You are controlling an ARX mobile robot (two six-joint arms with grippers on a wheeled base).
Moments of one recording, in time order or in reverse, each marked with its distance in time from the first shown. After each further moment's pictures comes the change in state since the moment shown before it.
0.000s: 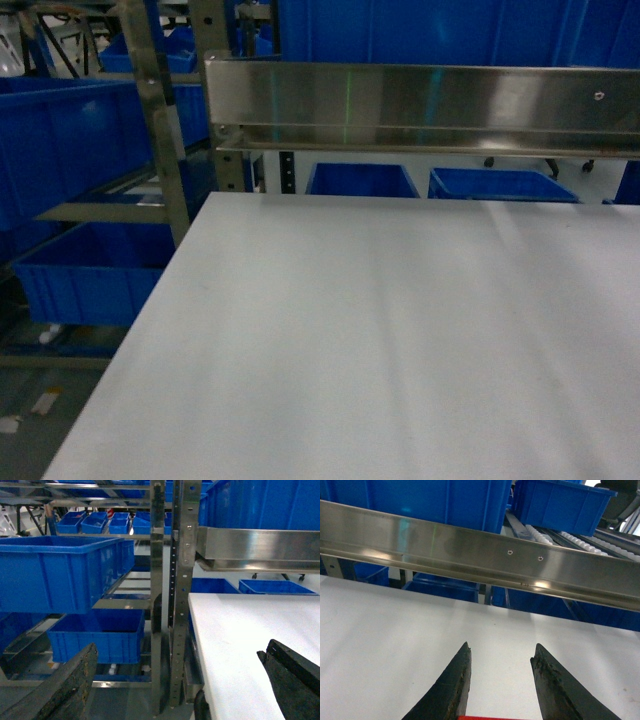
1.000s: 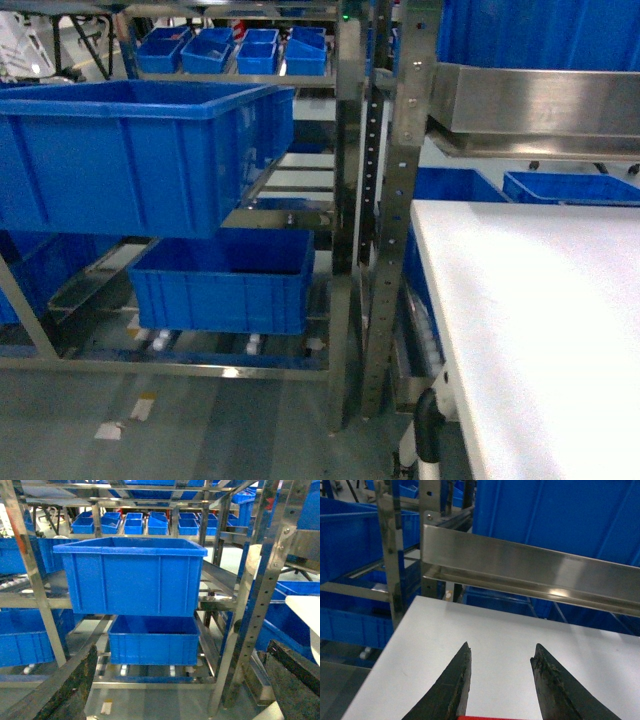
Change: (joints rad) left arm 0.000 0.000 0.000 0.000 -0.001 0.000; right arm 0.000 0.000 0.000 0.002 0.000 0.000
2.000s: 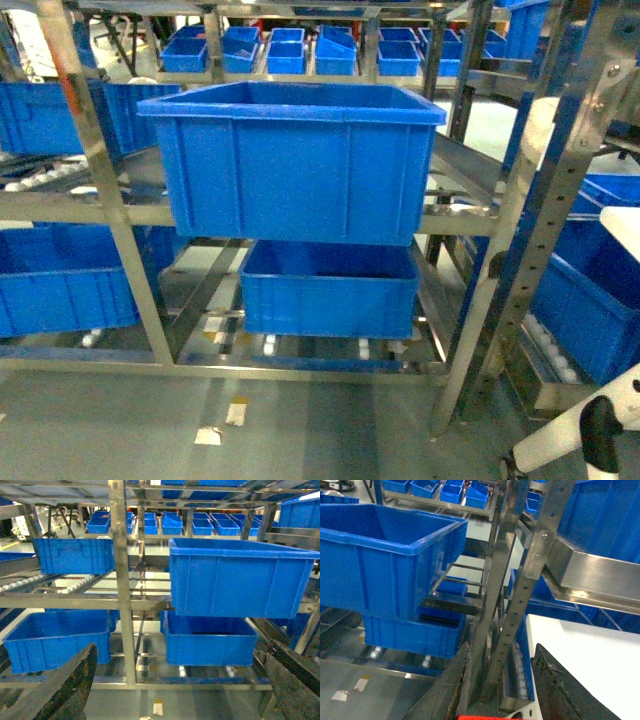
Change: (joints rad) left arm 0.000 0.000 0.000 -0.001 0.001 0.000; right arm 0.000 0.001 0.000 -0.003 0.000 0.000
